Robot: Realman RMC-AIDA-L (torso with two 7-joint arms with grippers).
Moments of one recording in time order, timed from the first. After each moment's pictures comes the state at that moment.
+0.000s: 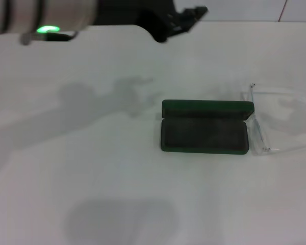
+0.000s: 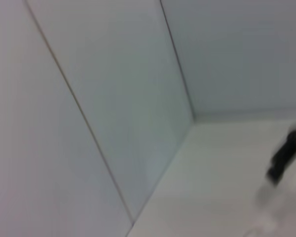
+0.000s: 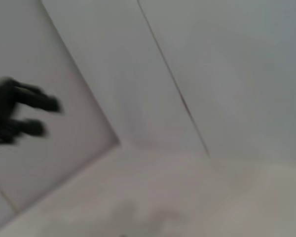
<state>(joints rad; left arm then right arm) -0.41 -2.09 1.47 1.89 2.14 1.23 -2.21 0.35 1.93 -0.63 -0.99 -1.83 -1.72 1.86</state>
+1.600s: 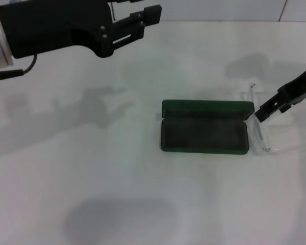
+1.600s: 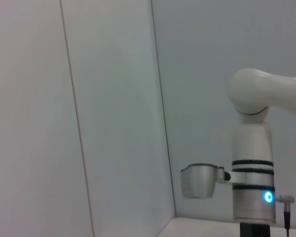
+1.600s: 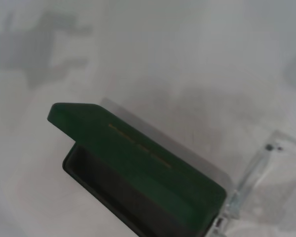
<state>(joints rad) -0.22 -2.09 1.23 1.58 1.54 1.35 -1.73 0.90 1.90 -1.06 -0.89 -2.49 -1.69 2.60</state>
